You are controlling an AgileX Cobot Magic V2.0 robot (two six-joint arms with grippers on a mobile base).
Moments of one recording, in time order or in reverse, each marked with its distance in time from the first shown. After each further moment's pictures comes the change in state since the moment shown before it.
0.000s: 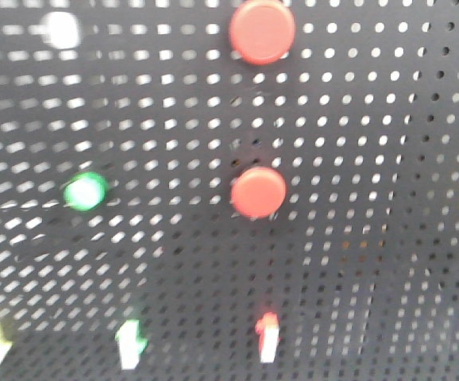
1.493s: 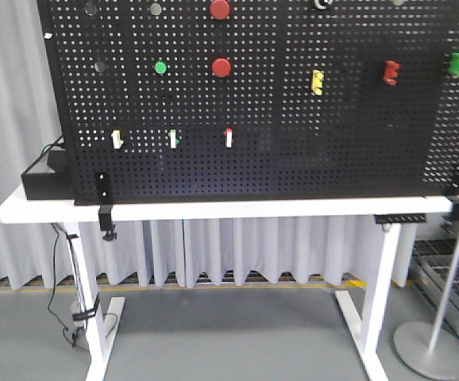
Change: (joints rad) left arm 0.000 0.000 0.000 0.000 0.000 0.000; right arm 0.000 0.000 0.000 0.000 -0.001 0.000
